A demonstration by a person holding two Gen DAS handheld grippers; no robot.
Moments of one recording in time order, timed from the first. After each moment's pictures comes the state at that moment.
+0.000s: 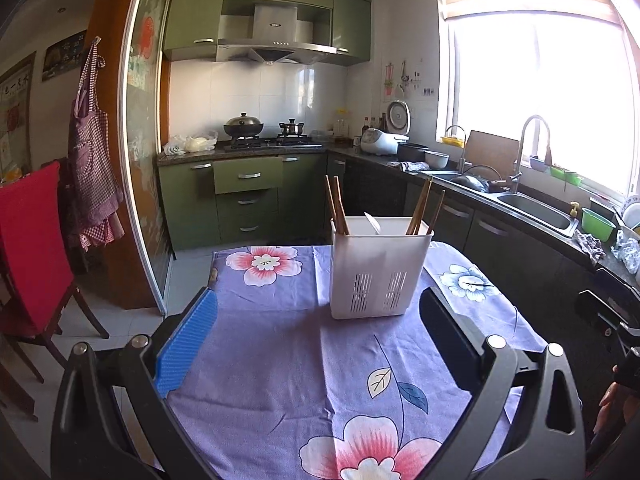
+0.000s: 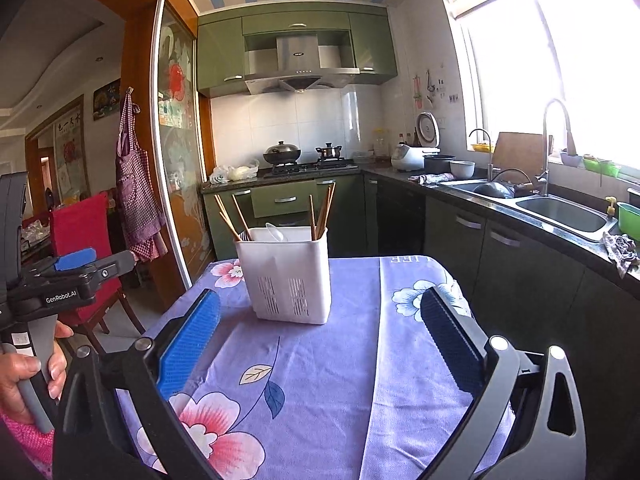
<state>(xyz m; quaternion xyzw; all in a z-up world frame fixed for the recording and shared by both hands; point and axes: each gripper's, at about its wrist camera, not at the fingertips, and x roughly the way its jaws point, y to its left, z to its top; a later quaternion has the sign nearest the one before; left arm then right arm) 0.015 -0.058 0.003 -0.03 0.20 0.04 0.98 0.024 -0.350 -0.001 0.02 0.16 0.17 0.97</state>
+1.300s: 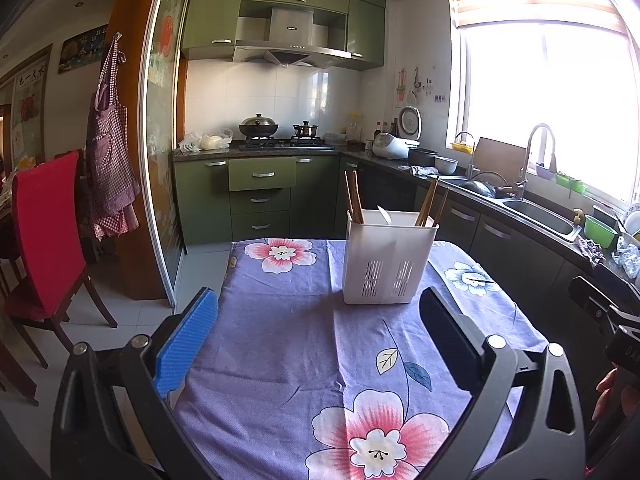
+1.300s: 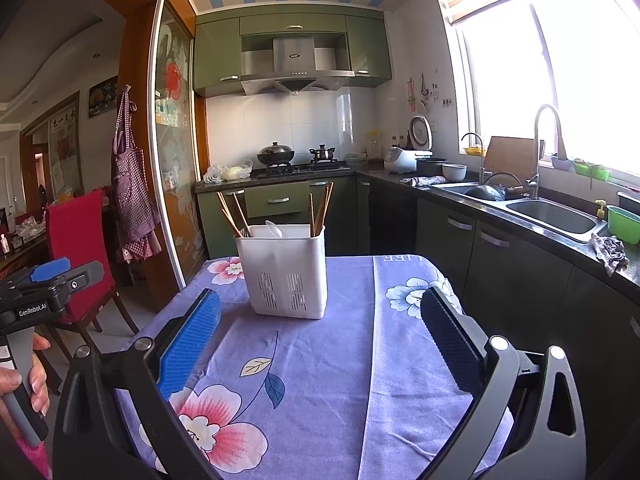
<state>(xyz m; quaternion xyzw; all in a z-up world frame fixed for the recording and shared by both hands) -0.027 -0.048 0.003 -0.04 0.20 0.05 0.98 0.024 -0.349 0.013 0.02 0.16 0.16 0.97</state>
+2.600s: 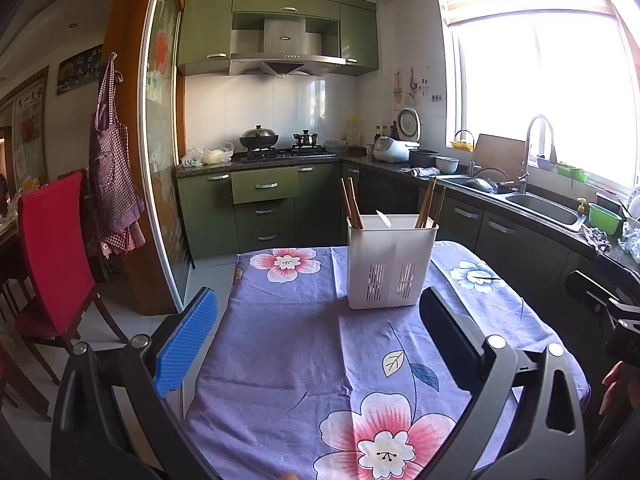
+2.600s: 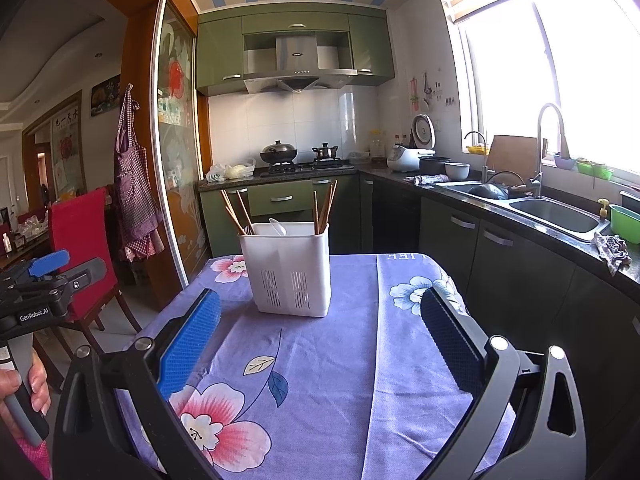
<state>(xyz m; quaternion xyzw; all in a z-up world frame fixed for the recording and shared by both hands) -0.033 -0.057 0.006 0.00 0.18 0.06 0.98 0.026 -0.350 0.012 0.02 0.16 0.16 0.97</state>
